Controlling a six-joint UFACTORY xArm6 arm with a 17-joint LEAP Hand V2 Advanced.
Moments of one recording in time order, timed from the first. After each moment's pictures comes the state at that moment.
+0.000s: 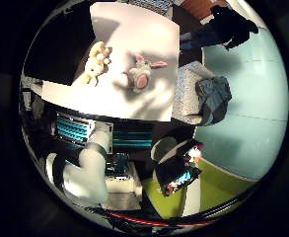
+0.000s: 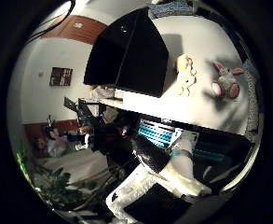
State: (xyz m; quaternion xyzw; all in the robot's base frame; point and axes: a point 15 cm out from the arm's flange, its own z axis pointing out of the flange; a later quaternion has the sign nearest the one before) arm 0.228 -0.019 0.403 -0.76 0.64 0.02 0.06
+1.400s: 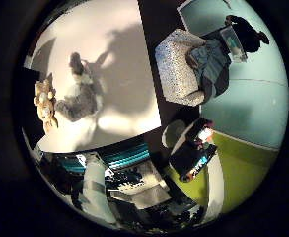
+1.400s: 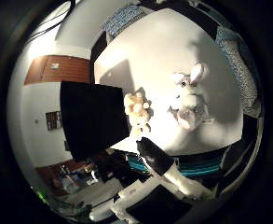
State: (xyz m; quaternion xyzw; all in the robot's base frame) arm 0.340 -0.194 0.274 -0.60 0.80 0.04 0.04
